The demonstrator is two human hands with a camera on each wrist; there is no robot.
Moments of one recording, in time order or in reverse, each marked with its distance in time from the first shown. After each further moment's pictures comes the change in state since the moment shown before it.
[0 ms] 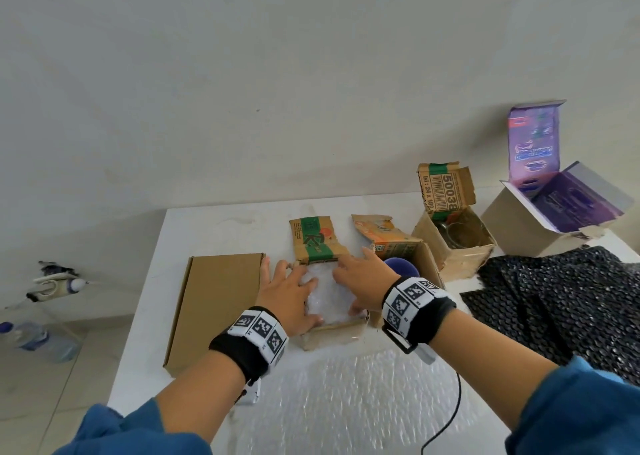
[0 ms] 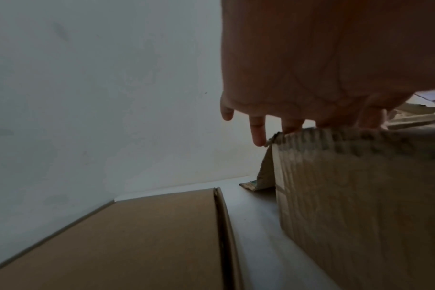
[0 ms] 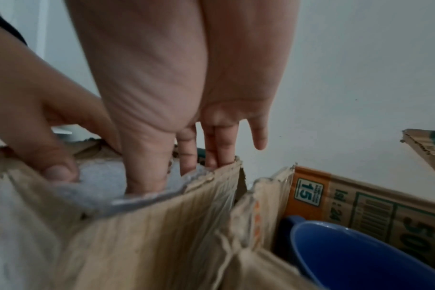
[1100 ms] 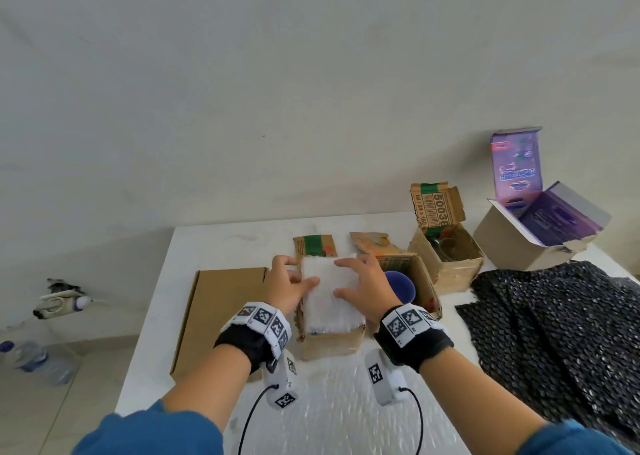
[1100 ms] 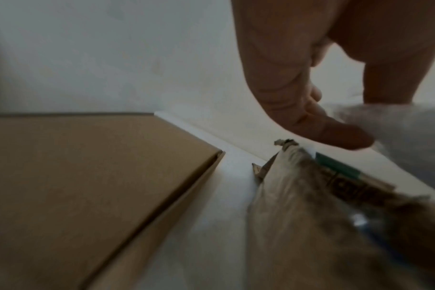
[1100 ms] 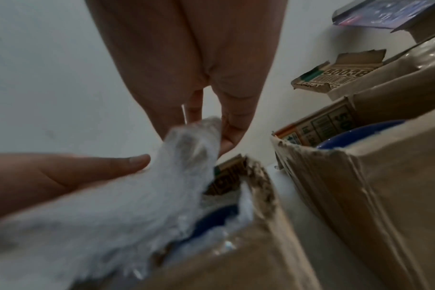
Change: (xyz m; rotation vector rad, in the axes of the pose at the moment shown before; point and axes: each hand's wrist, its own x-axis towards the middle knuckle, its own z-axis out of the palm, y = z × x) left_hand 0.007 -0.003 -0.019 -1.404 0.318 -0.313; right_hand -0.027 -0.021 -0.007 1.106 0.386 0.438
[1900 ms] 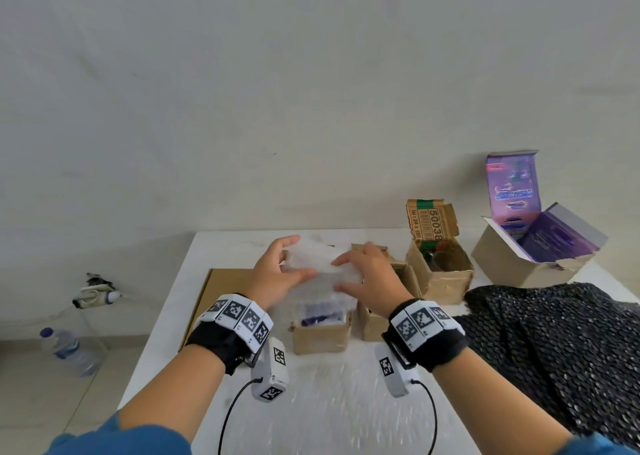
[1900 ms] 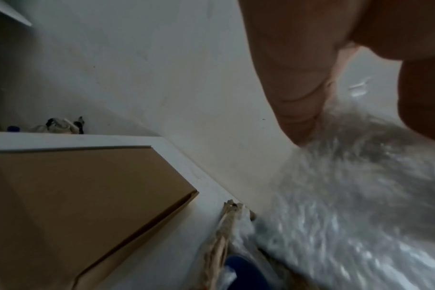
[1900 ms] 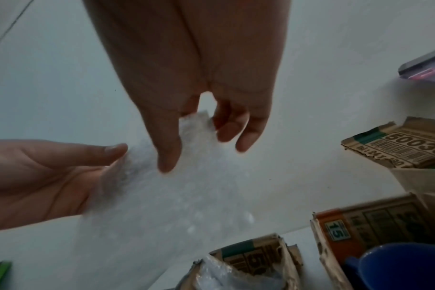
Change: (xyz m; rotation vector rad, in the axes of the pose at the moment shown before) left_hand -0.067 0.057 -0.018 -0.008 0.028 0.192; right_hand -0.048 -0.020 -0.060 -0.087 0.053 -0.314
